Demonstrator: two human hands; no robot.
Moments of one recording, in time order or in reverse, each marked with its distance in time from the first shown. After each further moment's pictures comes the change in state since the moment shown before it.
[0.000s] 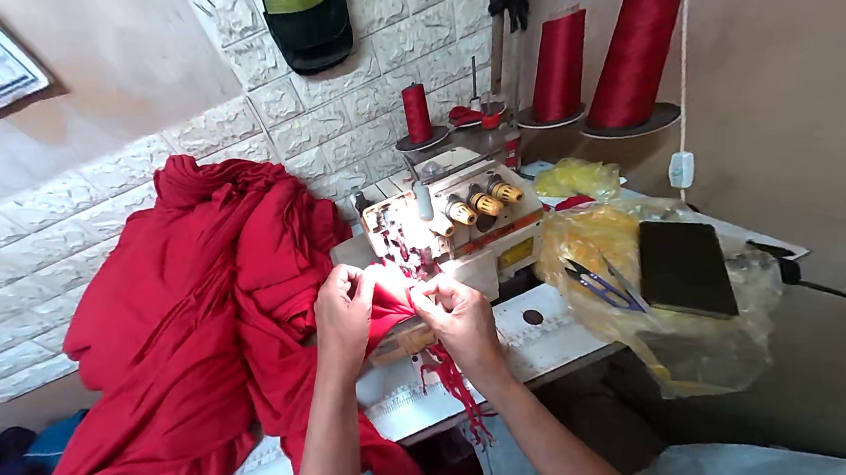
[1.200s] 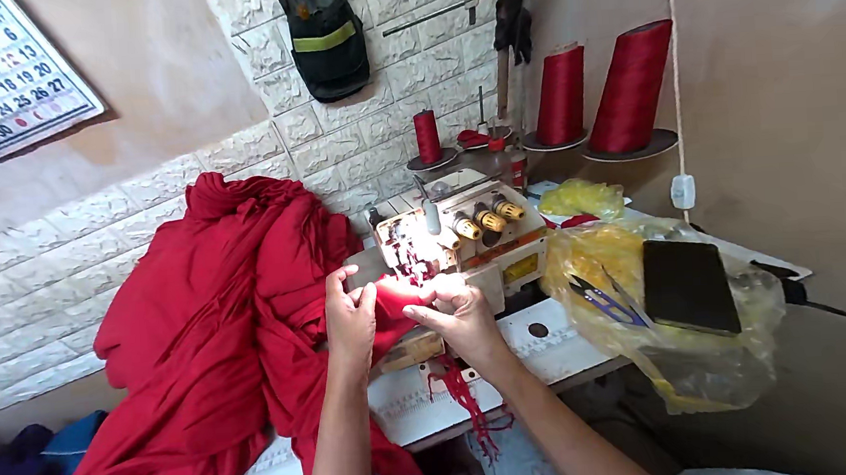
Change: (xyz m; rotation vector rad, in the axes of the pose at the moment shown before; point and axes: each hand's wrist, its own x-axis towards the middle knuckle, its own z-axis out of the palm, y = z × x) left_hand -0.002 0.008 0.003 -0.349 0.071 -0.111; right_hand 0.019 -0.004 -0.003 0.195 -0.111 -0.275
